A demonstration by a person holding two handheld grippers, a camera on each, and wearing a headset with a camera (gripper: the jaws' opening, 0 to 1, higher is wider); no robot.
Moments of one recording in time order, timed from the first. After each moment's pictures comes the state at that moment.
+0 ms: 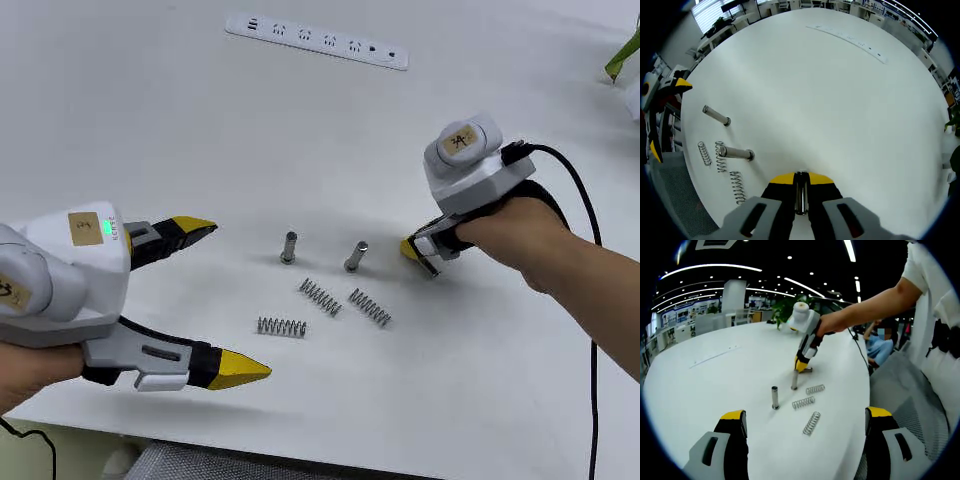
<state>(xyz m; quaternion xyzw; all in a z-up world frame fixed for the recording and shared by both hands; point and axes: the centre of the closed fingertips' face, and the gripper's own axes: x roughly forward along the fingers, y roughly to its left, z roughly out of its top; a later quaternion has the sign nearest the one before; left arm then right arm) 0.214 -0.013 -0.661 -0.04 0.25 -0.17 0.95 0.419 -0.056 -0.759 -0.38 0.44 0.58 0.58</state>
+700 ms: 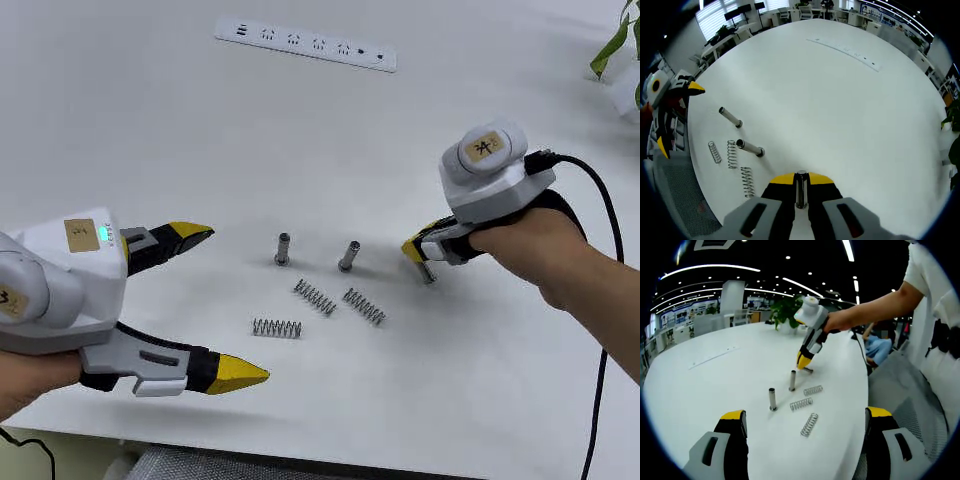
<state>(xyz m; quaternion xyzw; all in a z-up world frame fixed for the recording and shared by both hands) 0.214 -0.017 -0.659 -0.04 0.25 -0.17 0.95 0.409 -0.068 -0.731 -0.35 0.41 0.60 0.60</state>
